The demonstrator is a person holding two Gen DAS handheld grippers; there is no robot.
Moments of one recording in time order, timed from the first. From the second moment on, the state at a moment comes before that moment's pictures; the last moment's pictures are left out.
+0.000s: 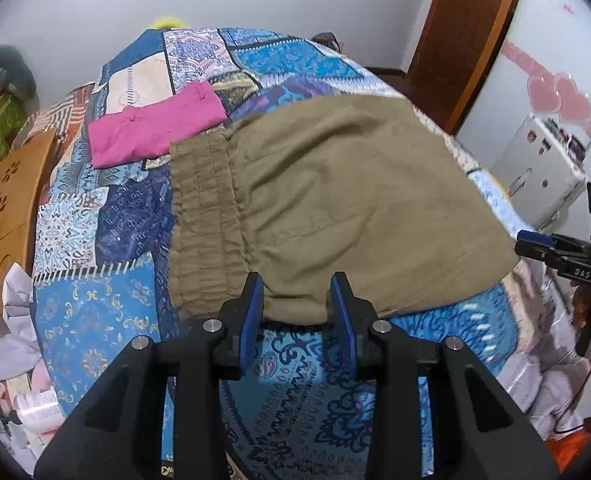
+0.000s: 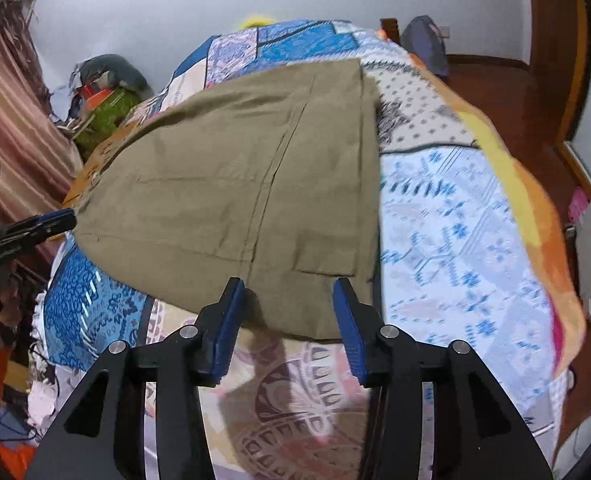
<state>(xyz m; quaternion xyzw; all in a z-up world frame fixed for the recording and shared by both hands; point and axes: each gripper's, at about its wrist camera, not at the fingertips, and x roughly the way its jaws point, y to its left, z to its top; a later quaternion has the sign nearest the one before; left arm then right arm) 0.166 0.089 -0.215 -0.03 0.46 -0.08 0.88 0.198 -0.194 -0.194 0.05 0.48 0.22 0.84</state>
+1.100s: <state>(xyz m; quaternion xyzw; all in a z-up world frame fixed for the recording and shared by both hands) 0.337 0.151 -0.259 -0.10 0.49 0.01 0.86 0.430 -0.168 -0.225 -0.02 0.46 0.20 0.87</state>
